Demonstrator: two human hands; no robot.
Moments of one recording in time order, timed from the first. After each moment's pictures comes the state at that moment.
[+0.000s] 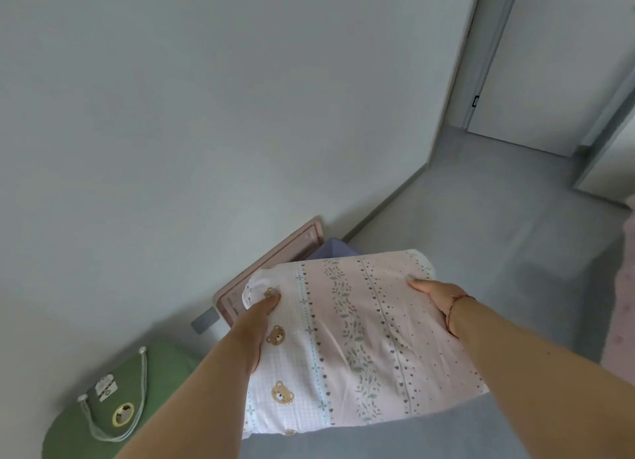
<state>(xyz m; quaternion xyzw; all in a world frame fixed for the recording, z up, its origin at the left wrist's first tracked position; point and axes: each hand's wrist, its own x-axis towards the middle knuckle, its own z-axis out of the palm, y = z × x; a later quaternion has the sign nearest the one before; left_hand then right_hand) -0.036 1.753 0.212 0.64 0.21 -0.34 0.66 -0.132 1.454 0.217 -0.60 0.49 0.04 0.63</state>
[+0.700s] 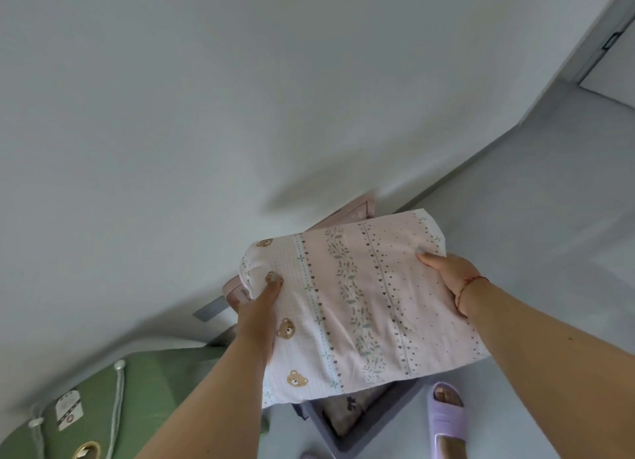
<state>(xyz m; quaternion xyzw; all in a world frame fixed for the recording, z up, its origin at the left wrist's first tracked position) 0.183 1.759 0.022 0.59 0.37 -0.22 0.68 0.158 1.448 0.075 -0.67 0.44 0.11 0.59</state>
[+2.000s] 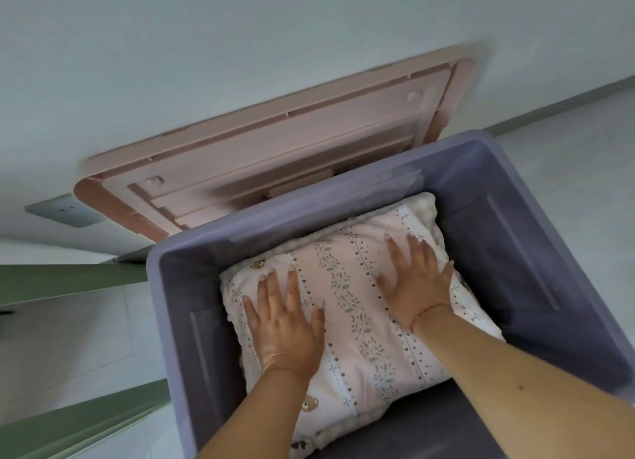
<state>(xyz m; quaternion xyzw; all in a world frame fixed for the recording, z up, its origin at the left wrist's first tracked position) 0.157 1.634 -0.363 0.98 0.13 -0.12 0.11 0.226 1.435 -0.342 -0.96 0.04 0.27 0.03</state>
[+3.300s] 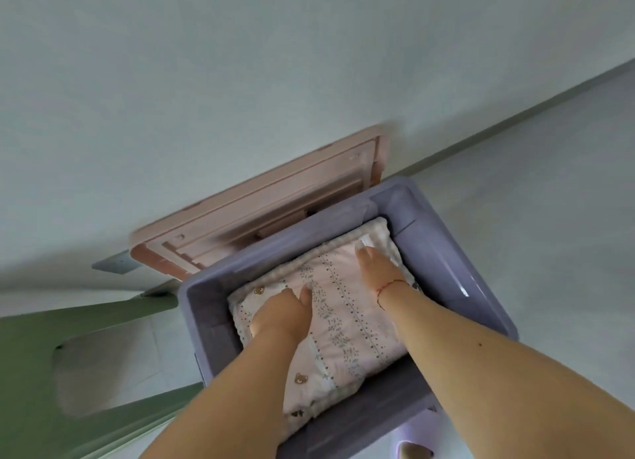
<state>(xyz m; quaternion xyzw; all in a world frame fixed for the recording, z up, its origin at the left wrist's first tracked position) 0.217 1.612 -0.193 0.91 0.12 -0.39 0.10 0.259 1.442 -0.182 -0.86 0.20 0.34 0.32</state>
